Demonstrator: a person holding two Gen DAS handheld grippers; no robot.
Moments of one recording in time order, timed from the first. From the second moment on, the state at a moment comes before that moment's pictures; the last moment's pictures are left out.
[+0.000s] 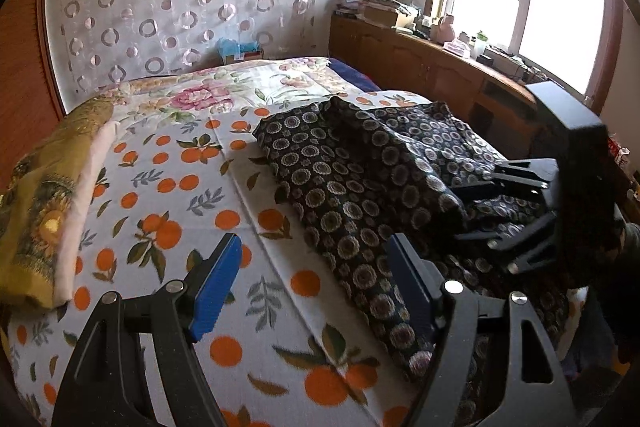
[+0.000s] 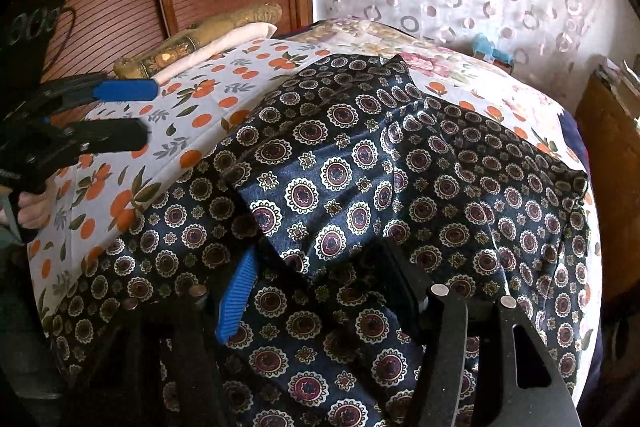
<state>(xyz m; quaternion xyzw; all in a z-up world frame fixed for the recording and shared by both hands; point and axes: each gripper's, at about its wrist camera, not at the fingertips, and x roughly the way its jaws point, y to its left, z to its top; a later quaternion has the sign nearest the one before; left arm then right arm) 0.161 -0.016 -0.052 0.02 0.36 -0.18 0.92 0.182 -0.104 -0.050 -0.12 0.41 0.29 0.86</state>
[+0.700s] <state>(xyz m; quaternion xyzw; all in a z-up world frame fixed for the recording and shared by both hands) 0.186 -0.024 -0.073 0.02 0.39 -0.19 0.90 0.211 -0.168 0.001 -0.05 0.36 0.21 0.91</state>
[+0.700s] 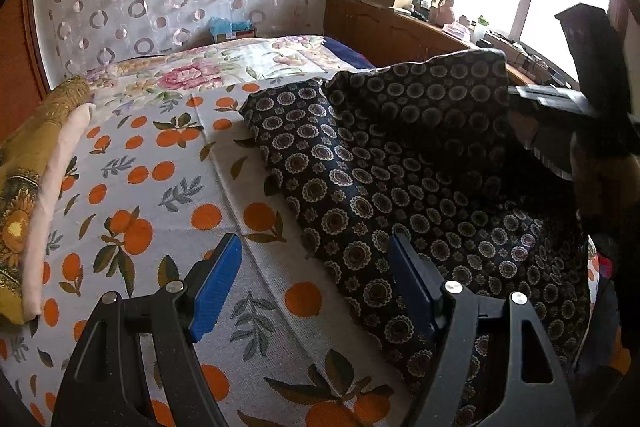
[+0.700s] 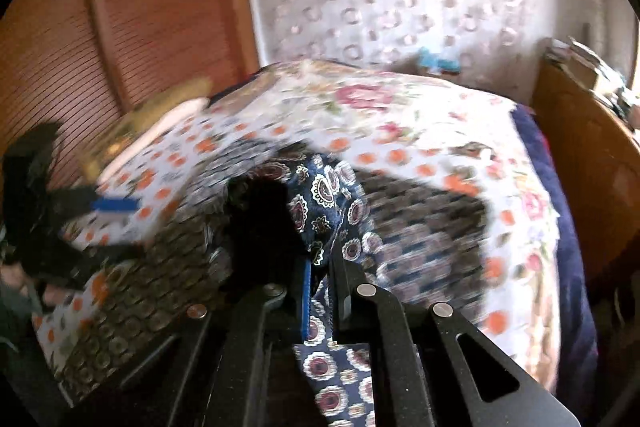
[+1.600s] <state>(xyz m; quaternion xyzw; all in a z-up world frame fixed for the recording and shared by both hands) 0.194 -0.043 -0.087 0.07 0.43 -0.18 0.88 0.221 -0.222 0.002 0.00 0.38 0.15 0.91</state>
